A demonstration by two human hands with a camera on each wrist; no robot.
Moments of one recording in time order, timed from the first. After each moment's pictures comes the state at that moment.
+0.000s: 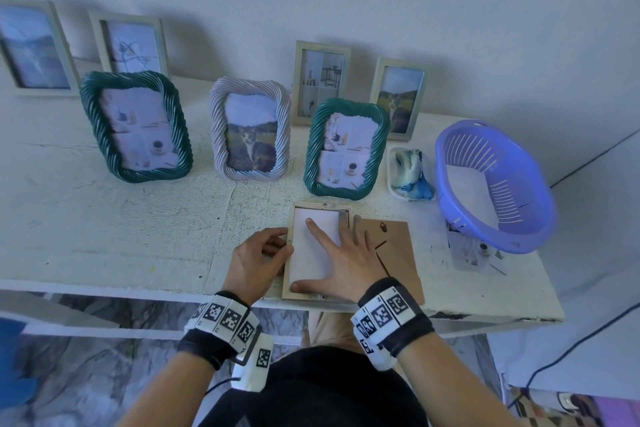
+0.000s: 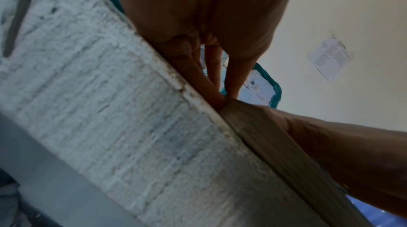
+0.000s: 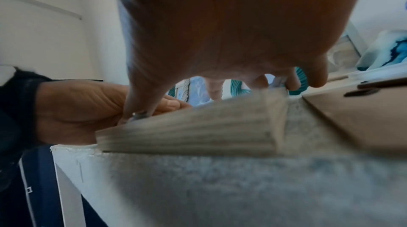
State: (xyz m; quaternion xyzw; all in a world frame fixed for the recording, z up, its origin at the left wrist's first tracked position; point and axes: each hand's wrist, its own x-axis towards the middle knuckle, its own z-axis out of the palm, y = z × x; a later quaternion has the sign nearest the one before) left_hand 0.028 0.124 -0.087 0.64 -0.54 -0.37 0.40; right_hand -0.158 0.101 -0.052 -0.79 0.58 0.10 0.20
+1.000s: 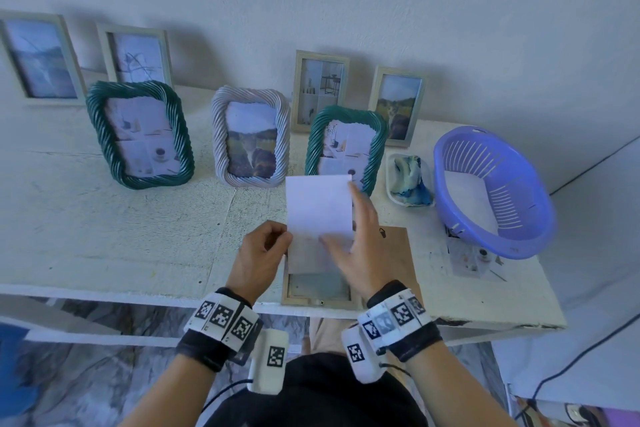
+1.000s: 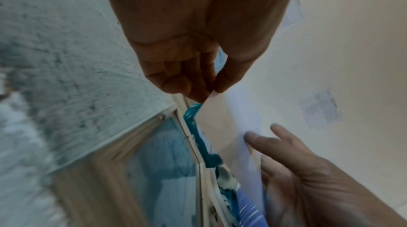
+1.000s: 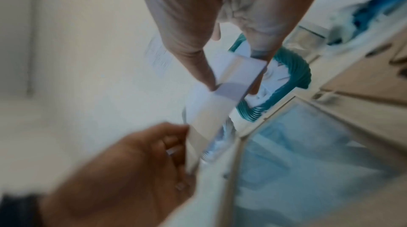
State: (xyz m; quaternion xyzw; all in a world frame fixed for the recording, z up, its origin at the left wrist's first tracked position) left_hand 0.017 0.116 -0.053 0.62 -0.48 -0.43 0.45; right_hand -0.165 0.099 -0.027 -0.69 0.54 -0.36 0.33
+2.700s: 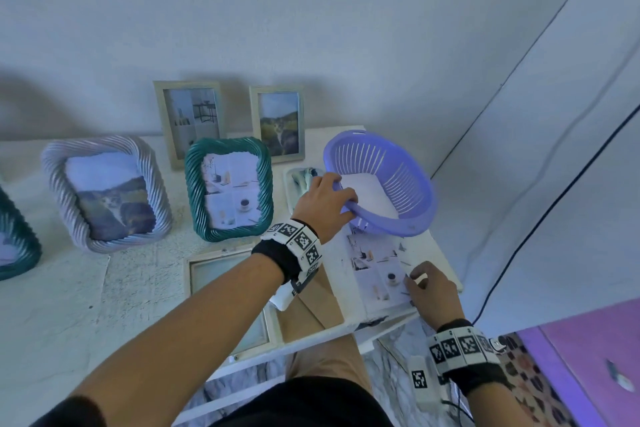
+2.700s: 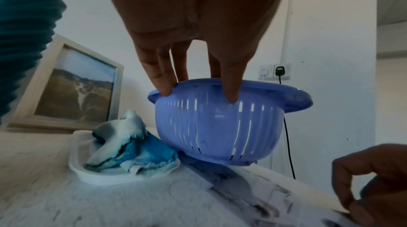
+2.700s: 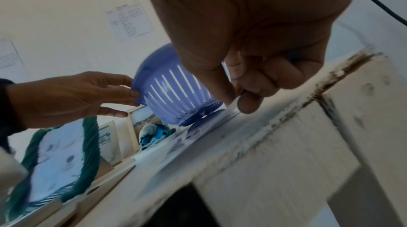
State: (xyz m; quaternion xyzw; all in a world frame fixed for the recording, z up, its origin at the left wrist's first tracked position) left_hand -0.201 -0.012 0.006 0.41 -0.87 -0.21 0.17; right_hand -0.407 0.153 -0.055 -0.42 0.85 -0.23 0.24
